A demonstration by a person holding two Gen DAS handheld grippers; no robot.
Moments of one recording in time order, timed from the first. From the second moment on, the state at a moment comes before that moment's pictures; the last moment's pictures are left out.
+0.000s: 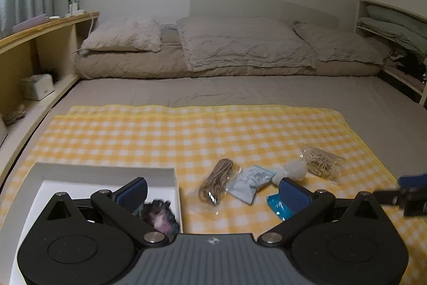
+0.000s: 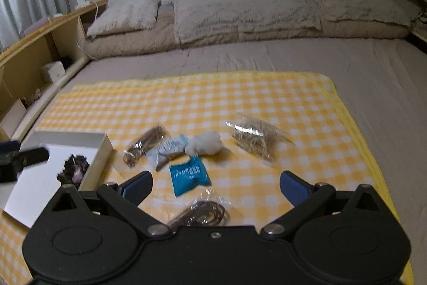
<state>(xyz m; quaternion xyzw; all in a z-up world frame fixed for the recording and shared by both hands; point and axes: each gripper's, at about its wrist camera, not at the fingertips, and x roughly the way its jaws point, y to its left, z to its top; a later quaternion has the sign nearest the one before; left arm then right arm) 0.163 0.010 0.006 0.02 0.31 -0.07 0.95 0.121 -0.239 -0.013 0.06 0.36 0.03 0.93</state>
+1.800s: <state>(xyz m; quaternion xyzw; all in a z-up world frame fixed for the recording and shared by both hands) 0.301 -0.034 -0.116 0.12 0.44 -0.19 0.87 0.179 -0.165 -0.123 -0.08 0.49 0.22 0.84</state>
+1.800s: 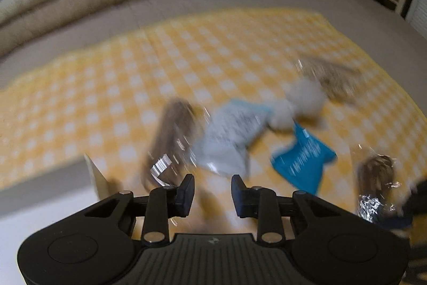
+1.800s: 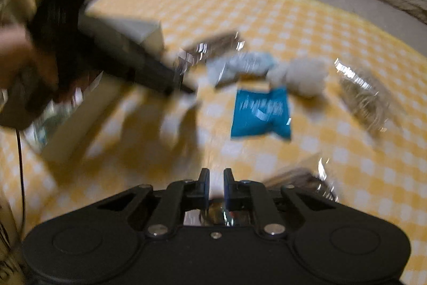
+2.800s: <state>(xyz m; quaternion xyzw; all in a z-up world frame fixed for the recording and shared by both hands) 0.373 -0.028 -0.152 0.12 0.46 -0.12 0.87 0.171 -0.261 -0.109 -0.02 0.53 0.07 0.84</state>
